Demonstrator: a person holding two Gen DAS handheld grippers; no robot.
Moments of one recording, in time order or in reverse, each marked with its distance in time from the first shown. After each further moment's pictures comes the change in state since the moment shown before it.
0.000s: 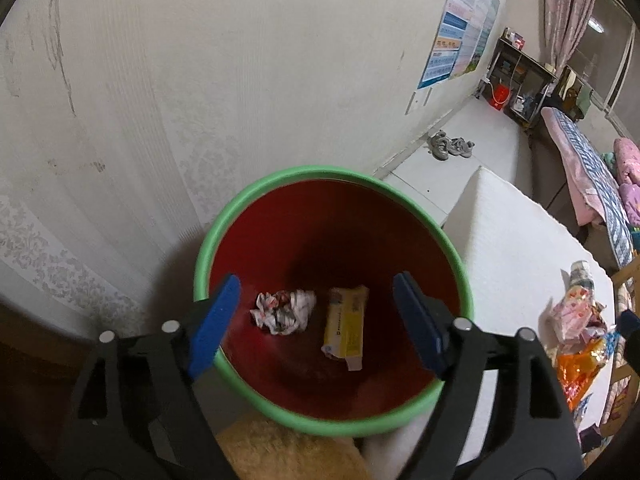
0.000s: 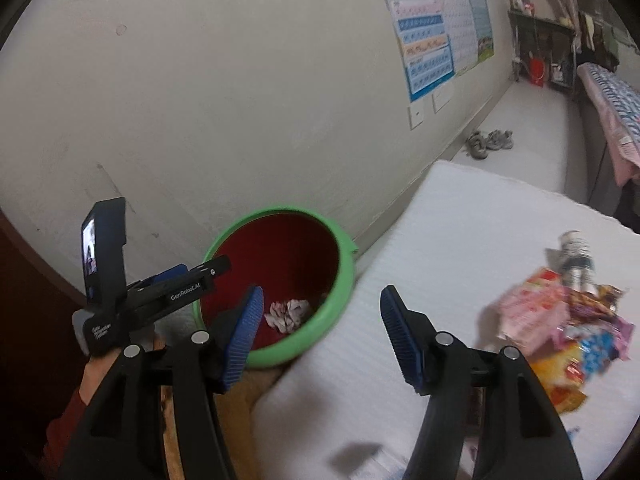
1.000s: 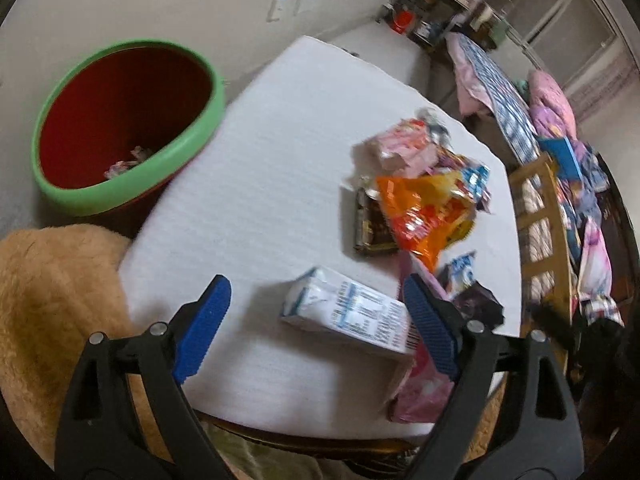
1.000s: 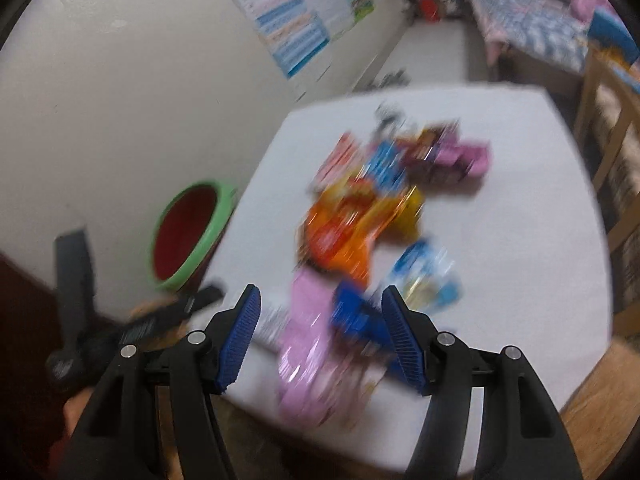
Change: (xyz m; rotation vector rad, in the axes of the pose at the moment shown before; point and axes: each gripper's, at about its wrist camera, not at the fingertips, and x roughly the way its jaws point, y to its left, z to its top) left arm -0.051 -0.136 -0.128 0.081 0.265 -0.328; right arm -0.125 -0.113 -0.136 0.349 0.070 -0.083
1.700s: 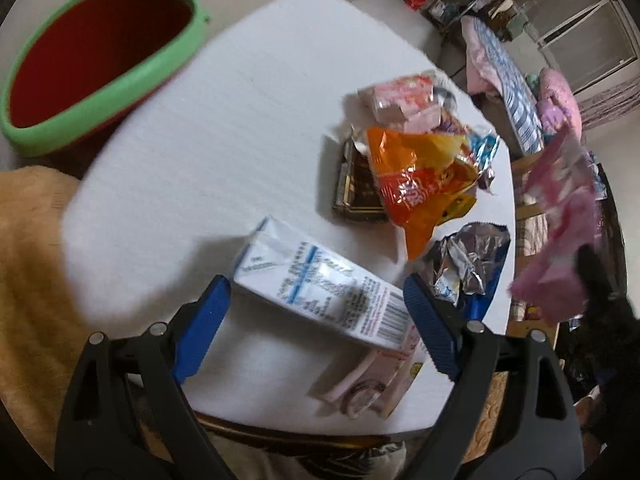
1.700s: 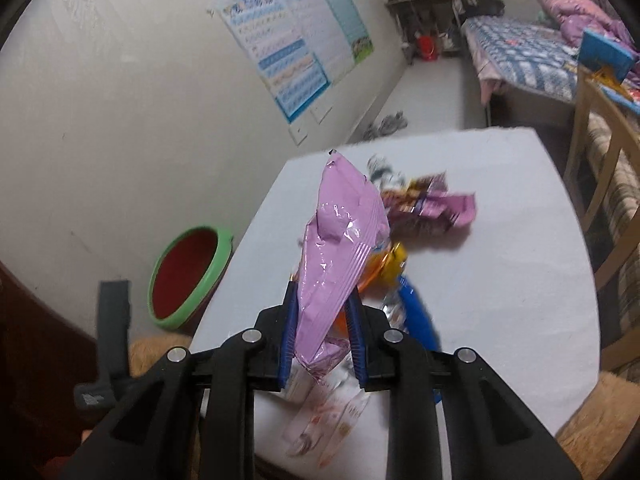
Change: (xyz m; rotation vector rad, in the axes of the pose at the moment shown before) left arm 0.043 -0.023 -0.011 -0.070 0.156 -0.035; right arm -0.029 -0.007 0.017 -0.016 -0.216 -0.026
